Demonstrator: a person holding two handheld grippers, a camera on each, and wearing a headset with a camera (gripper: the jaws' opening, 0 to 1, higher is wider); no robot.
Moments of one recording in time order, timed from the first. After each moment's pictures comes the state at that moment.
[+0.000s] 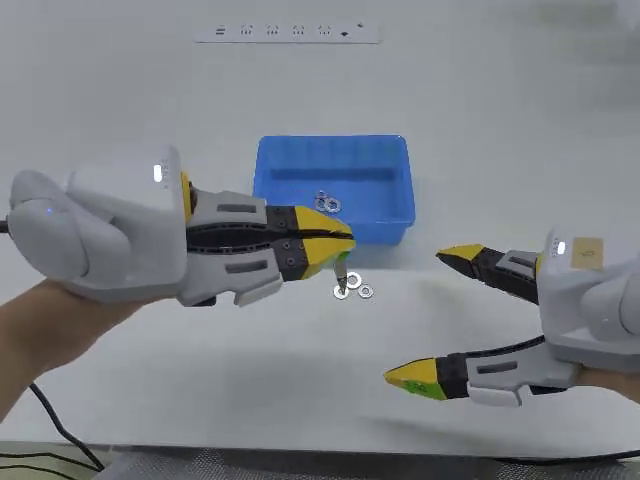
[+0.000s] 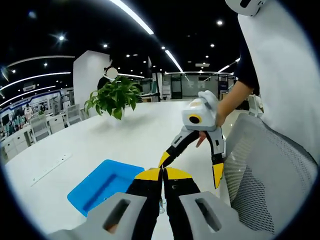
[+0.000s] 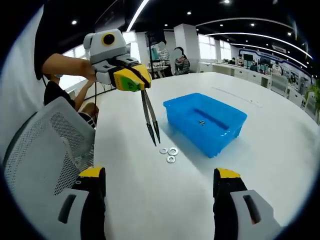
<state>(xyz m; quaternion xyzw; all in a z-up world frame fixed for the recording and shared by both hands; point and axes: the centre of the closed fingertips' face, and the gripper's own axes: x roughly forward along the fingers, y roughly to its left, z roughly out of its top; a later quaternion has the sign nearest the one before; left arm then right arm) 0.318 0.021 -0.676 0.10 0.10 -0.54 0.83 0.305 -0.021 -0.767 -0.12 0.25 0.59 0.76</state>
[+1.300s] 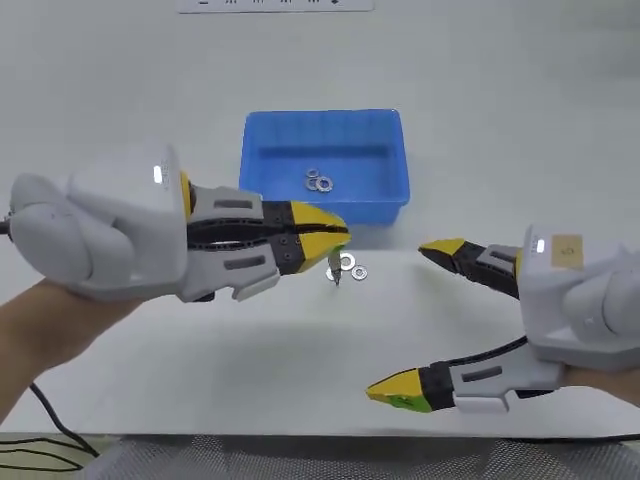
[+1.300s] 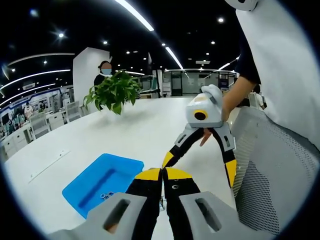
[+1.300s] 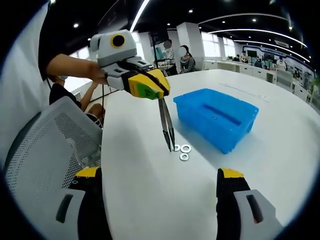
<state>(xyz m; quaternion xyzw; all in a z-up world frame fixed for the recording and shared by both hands) 0.324 0.018 -0.693 0.11 0.11 -0.54 0.83 0.292 -0.011 -0.776 -0.10 0.27 0.61 0.74</state>
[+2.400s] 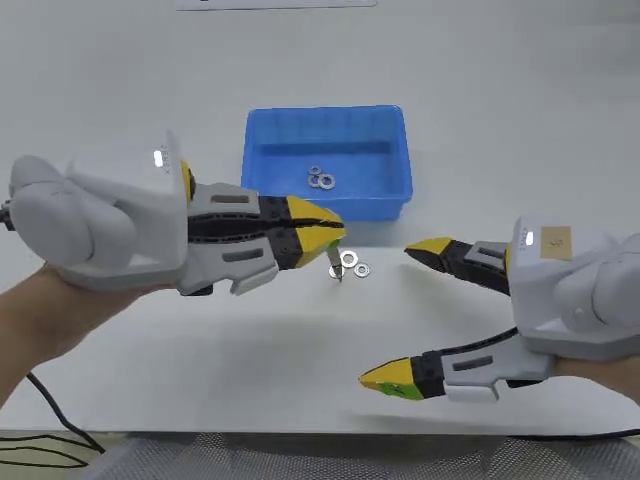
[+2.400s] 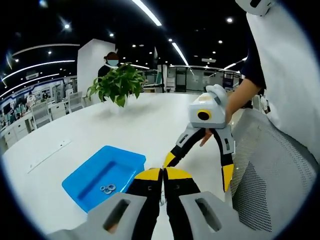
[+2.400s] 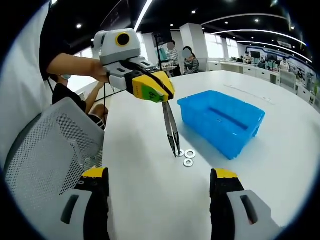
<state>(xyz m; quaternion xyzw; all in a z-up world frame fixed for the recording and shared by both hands) 0.326 0.024 -0.697 0.10 0.15 -0.53 0.83 0.292 0.002 -0.775 -0.10 0.26 0.62 0.73</state>
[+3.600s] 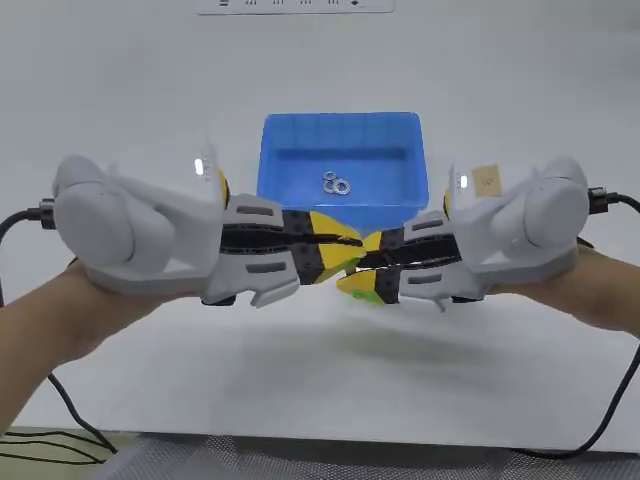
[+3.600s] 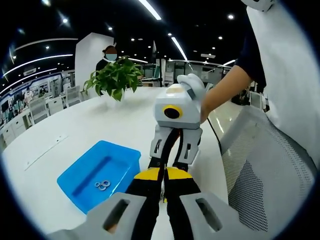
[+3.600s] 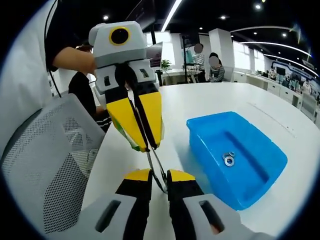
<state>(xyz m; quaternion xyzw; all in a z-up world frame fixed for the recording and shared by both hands) 0.321 0.018 -0.704 0.10 0.17 -0.53 0.82 0.317 0.052 -0.767 -0.15 0.21 0.71 0.66</state>
